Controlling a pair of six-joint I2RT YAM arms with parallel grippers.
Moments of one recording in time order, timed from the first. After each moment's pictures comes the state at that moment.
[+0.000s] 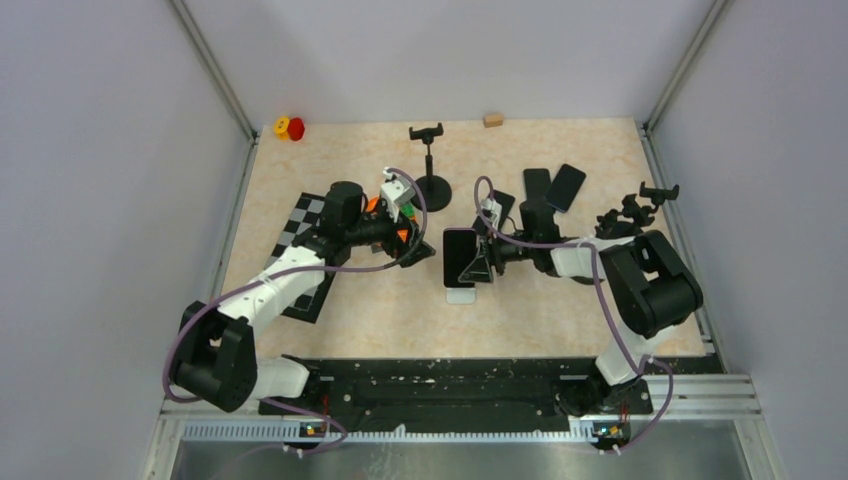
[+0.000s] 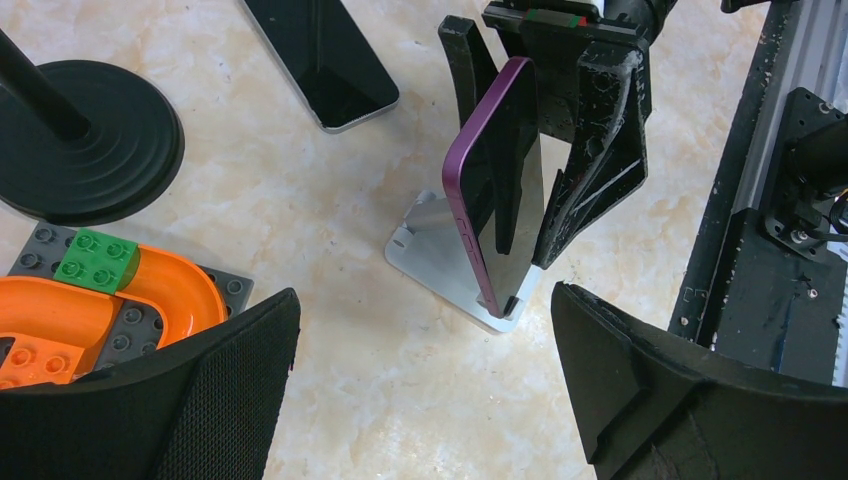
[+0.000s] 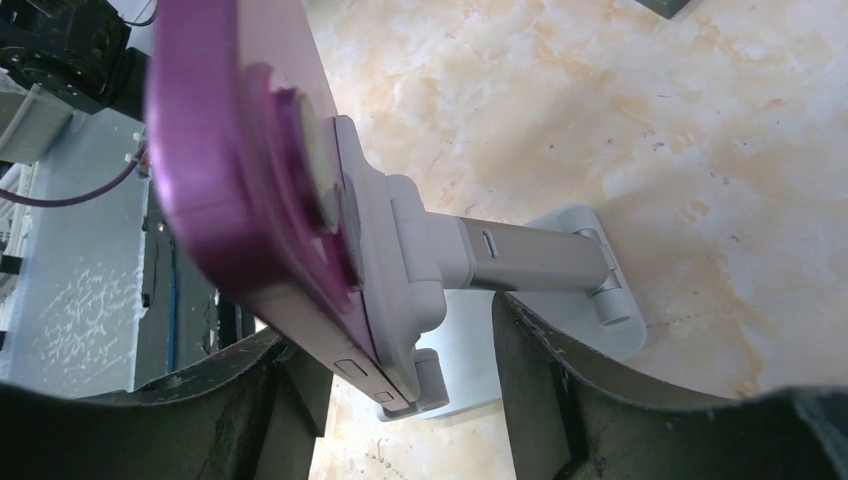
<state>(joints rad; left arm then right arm) -0.42 1.32 0.85 0.00 0.68 0.06 0.41 1.70 0.73 0.34 -1.01 0.05</state>
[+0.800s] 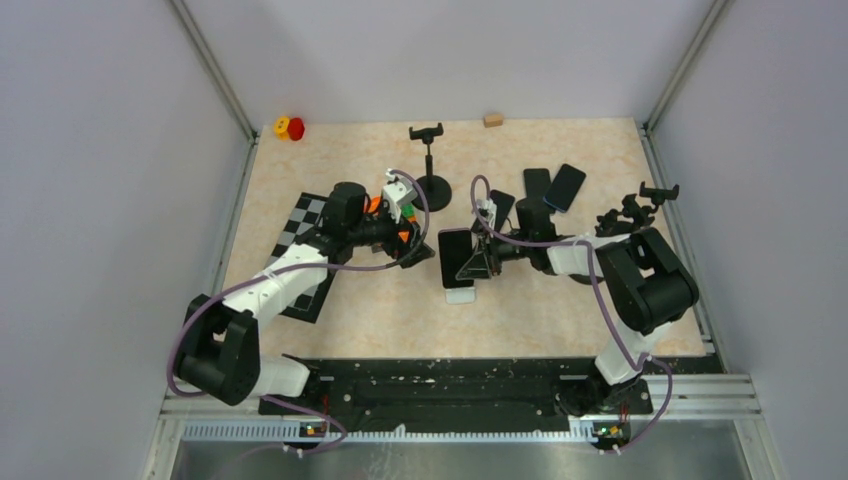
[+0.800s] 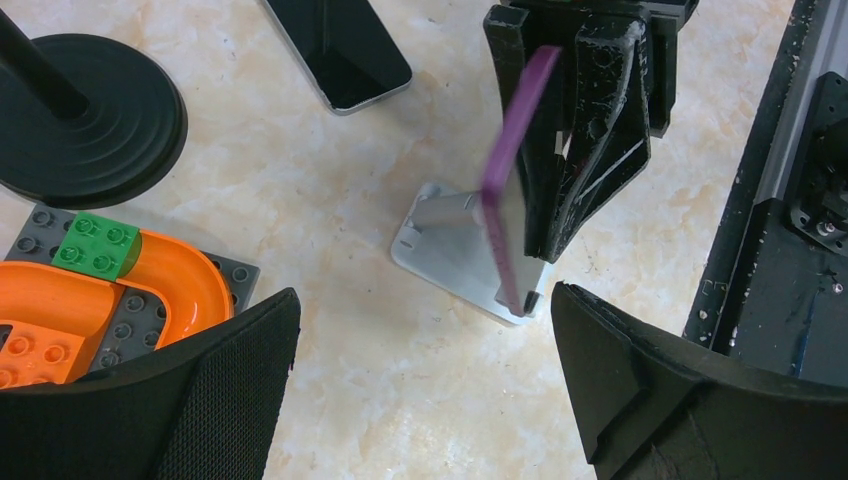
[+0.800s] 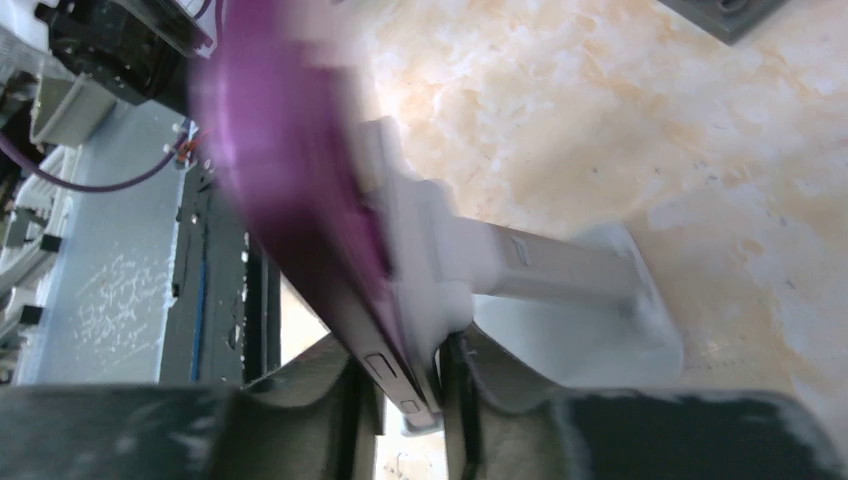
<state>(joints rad) -0.42 1.35 0.85 -0.01 0.66 0.08 0.43 1.73 0.76 0.36 -1.08 0.06</state>
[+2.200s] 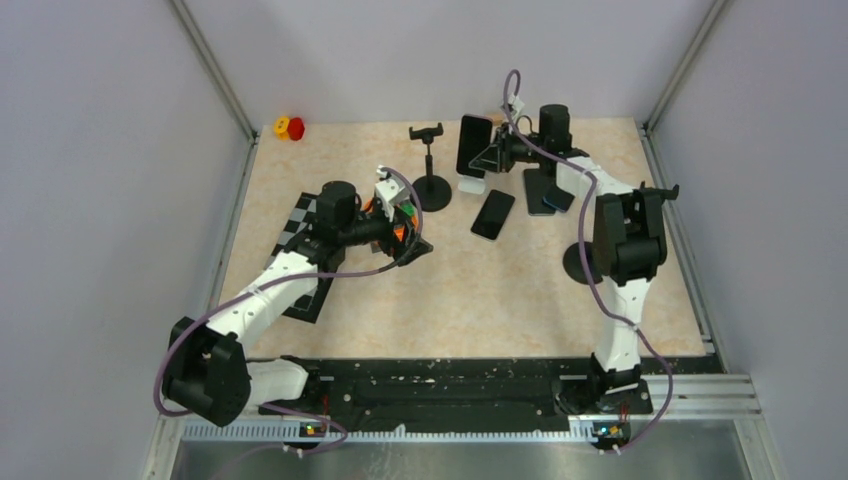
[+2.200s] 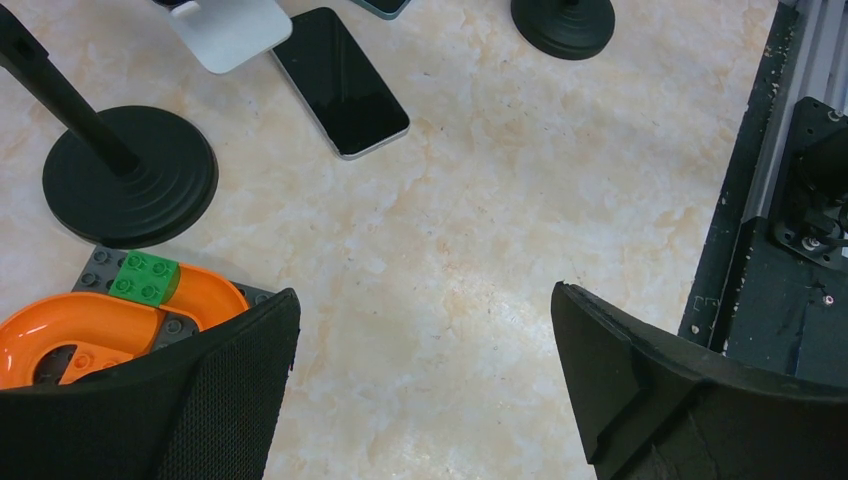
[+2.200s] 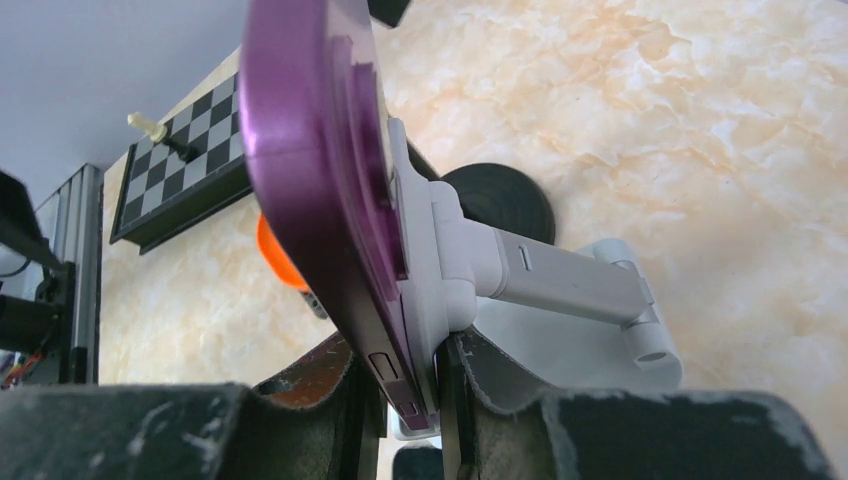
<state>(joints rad) -0.42 1.24 0.85 -0.01 0.66 0.08 0.20 2.07 1.57 0.10 -0.99 0.10</state>
